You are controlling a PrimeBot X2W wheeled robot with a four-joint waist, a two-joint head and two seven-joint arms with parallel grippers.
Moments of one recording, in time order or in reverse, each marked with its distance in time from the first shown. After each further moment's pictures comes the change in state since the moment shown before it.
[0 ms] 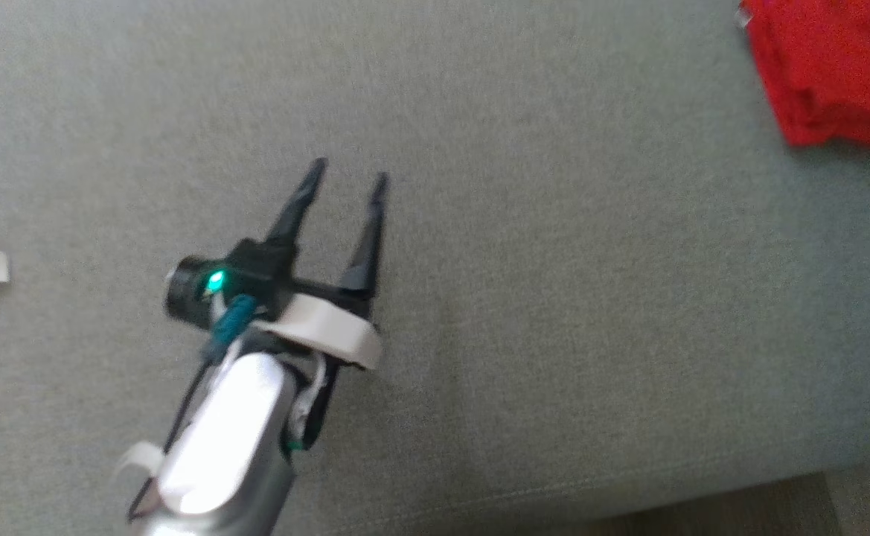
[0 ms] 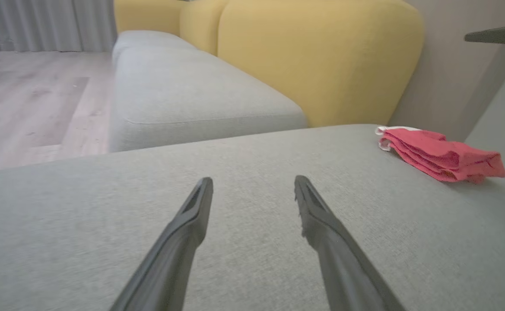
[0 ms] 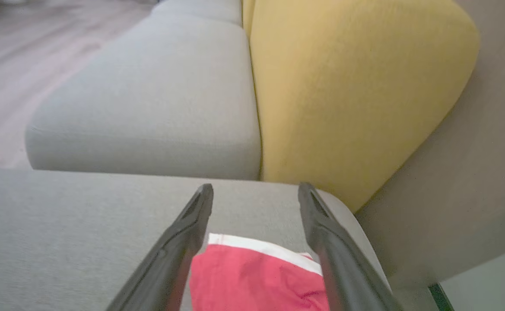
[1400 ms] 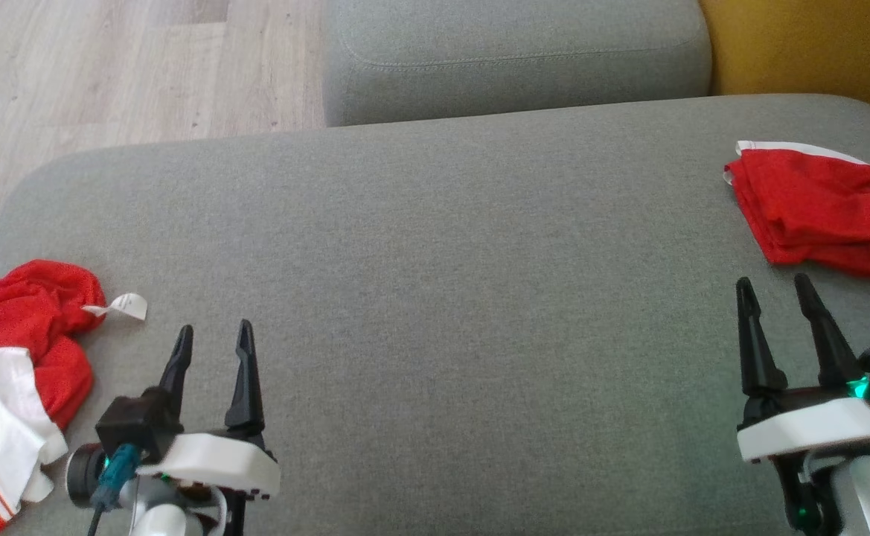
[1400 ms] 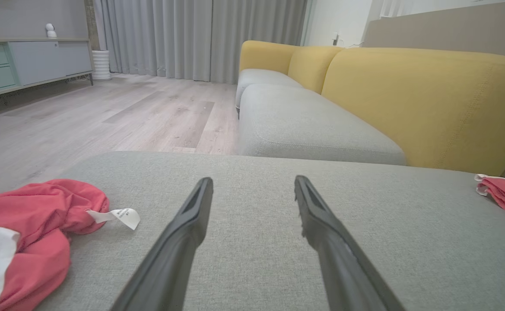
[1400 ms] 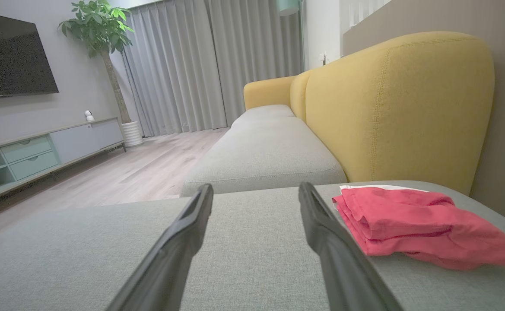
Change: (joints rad) left arm 0.407 0.014 0.306 -0.087 -0.008 -0.007 0.000; right arm 1.219 0.408 -0.736 -0.762 -0.470 0.000 -0.331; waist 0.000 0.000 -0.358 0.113
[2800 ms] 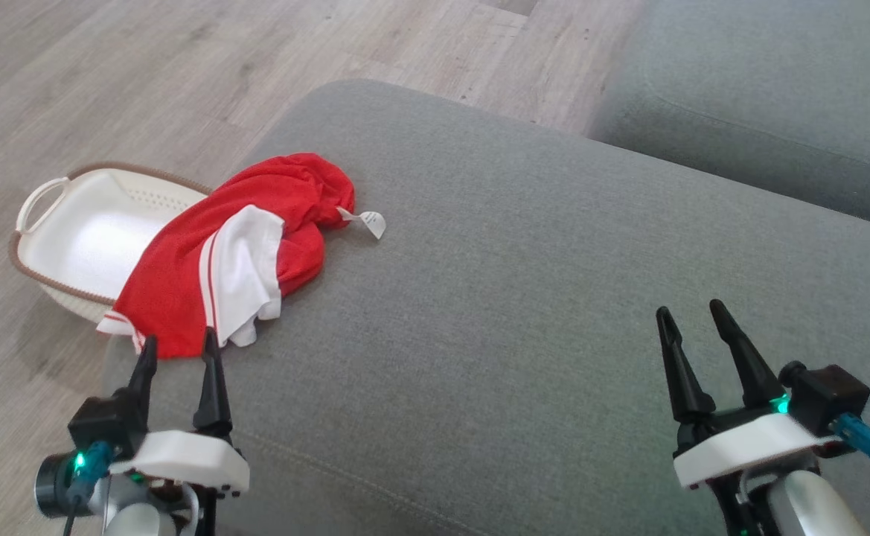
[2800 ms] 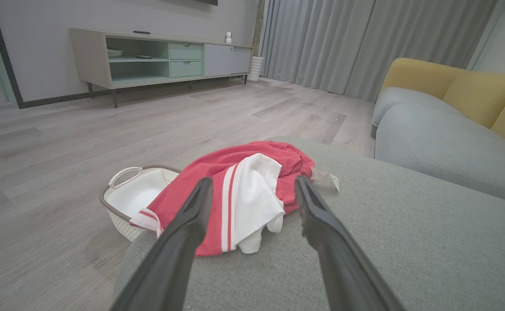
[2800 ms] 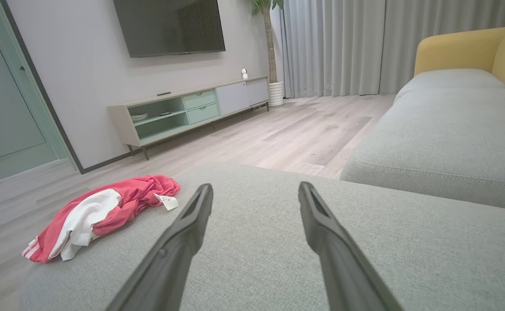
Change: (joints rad) left arm -0.023 -0.012 0.094 0.088 0.045 -0.039 0.000; right arm 0.013 0.053 0.122 0.008 0.021 0.000 0.041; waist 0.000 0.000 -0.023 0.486
